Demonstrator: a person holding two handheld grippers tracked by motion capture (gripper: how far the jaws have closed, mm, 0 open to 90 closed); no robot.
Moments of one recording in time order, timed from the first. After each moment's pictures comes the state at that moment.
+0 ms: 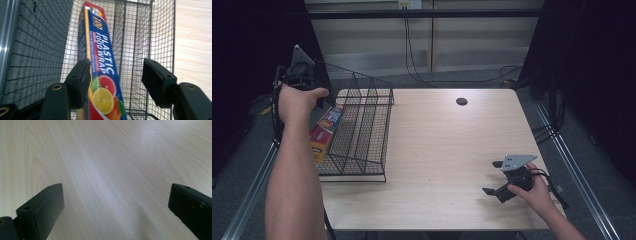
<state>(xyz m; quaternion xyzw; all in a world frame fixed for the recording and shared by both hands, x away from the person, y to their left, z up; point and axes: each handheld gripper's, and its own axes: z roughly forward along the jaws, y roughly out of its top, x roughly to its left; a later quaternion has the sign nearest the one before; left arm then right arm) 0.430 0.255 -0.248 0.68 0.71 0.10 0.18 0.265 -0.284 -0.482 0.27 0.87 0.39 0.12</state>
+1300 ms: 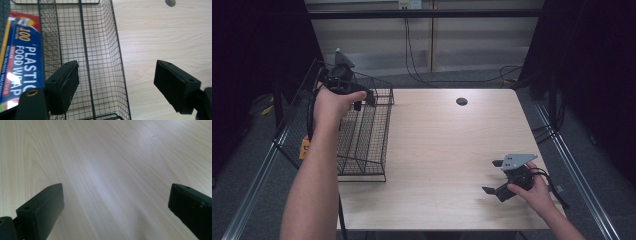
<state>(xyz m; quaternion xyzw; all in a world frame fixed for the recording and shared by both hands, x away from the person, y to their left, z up) 0.426 0.178 -0.260 0.75 0.61 0.06 0.24 0.267 -0.283 -0.479 0.27 0.87 0.39 0.13</state>
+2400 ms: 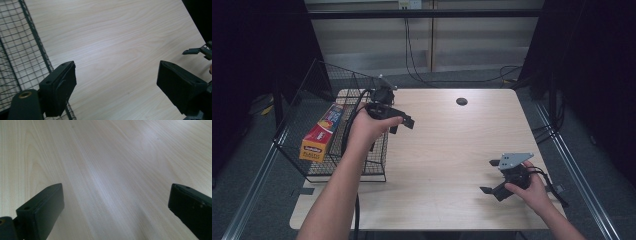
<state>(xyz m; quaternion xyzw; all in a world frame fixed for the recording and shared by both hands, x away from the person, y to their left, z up) 0.396 0.102 -0.312 0.82 0.49 0.00 0.29 0.271 -0.277 -0.481 0.26 0.88 0.39 0.12</state>
